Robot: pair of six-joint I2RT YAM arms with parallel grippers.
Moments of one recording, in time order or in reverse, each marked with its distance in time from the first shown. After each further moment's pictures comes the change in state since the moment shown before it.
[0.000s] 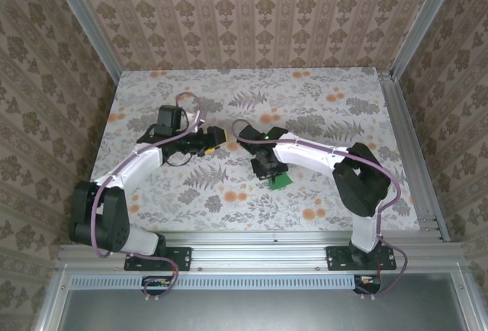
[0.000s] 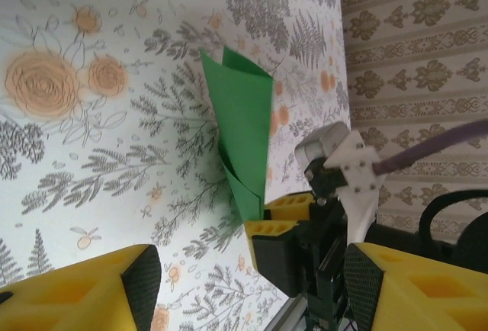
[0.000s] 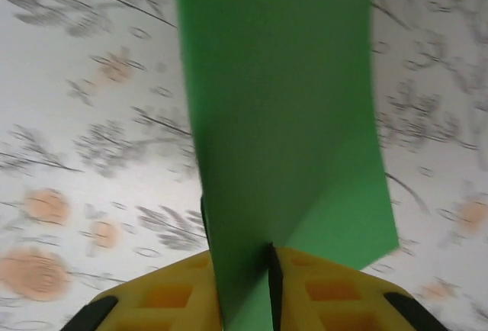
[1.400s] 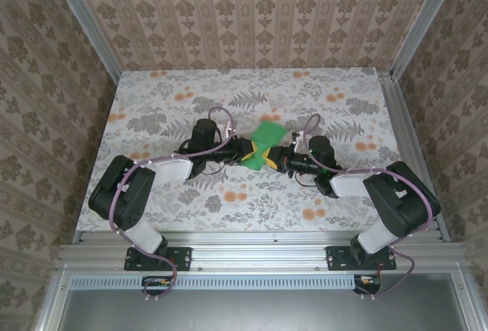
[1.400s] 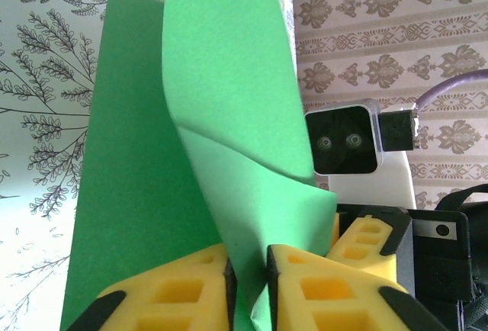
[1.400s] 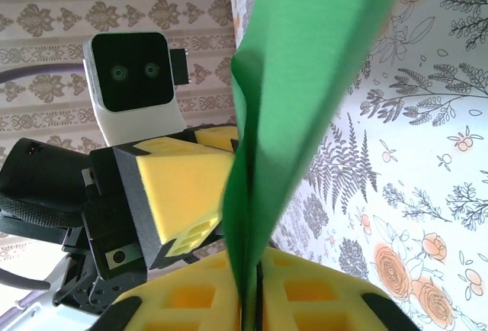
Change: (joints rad) left arm -0.275 0.215 -0.138 0.678 -0.078 -0.434; right arm -0.346 -0.329 -0.904 1.733 -0.798 0.797
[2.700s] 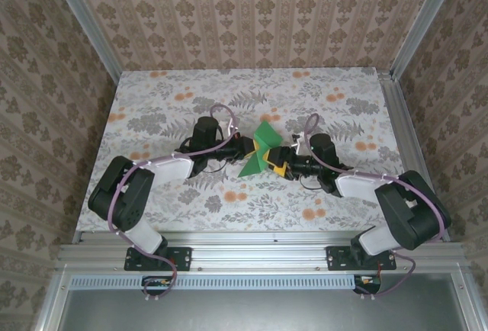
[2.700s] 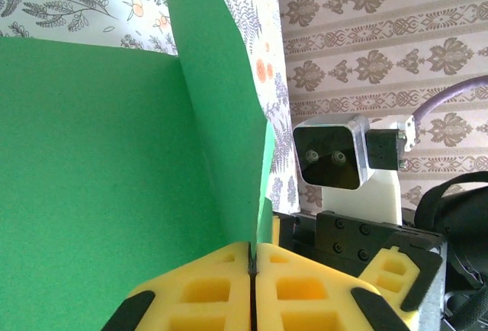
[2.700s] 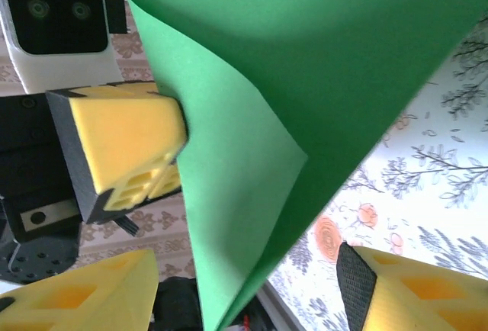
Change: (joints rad) left arm -0.015 -0.007 0.029 -0.008 -0.002 0.013; right arm -0.010 -0.092 0.021 -0.261 -0.035 -0.226
